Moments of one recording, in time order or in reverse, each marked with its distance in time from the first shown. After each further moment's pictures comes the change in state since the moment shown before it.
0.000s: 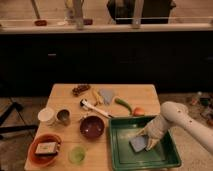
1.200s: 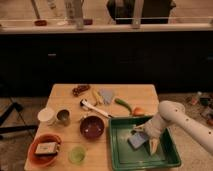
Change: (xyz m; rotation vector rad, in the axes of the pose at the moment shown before) arm 0.000 -0.003 0.013 -0.055 -0.010 -0.007
